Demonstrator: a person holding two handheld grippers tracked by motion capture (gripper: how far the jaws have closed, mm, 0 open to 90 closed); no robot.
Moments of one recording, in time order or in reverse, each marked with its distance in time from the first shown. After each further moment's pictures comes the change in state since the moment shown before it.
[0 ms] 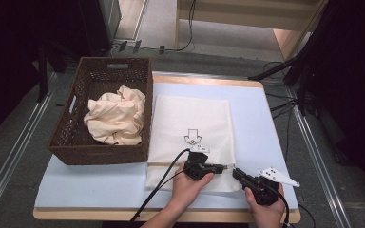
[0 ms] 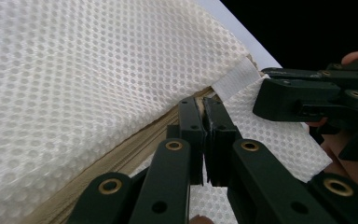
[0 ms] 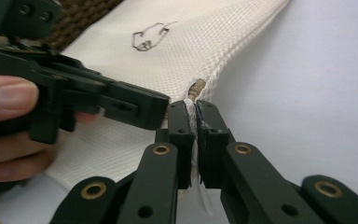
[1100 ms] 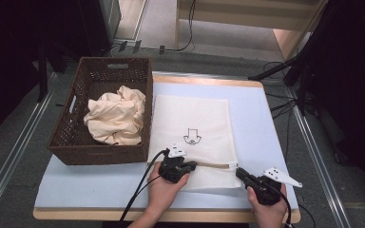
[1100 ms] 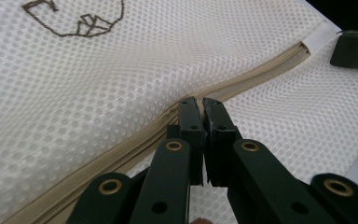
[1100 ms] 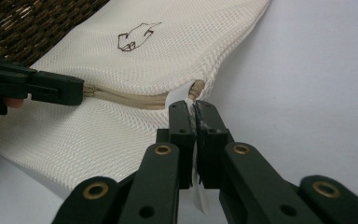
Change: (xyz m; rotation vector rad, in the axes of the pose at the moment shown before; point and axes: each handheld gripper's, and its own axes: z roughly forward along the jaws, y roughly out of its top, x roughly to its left) left arm 0.017 -0.020 -0.062 -0.025 0.271 0.087; right arm -0.006 -0.001 -0.002 -0.004 -0.023 0.017
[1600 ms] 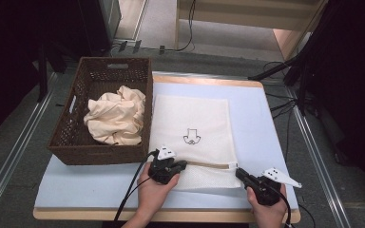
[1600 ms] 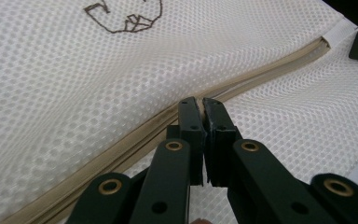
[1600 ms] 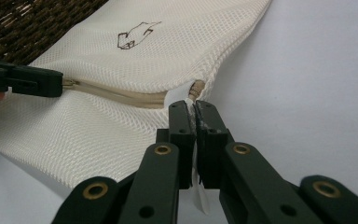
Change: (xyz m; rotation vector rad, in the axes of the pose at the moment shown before) left arm 0.014 -0.008 -0.023 -0.023 0.061 0.010; right arm 0.001 -0.001 0.000 0.000 0.001 -0.013
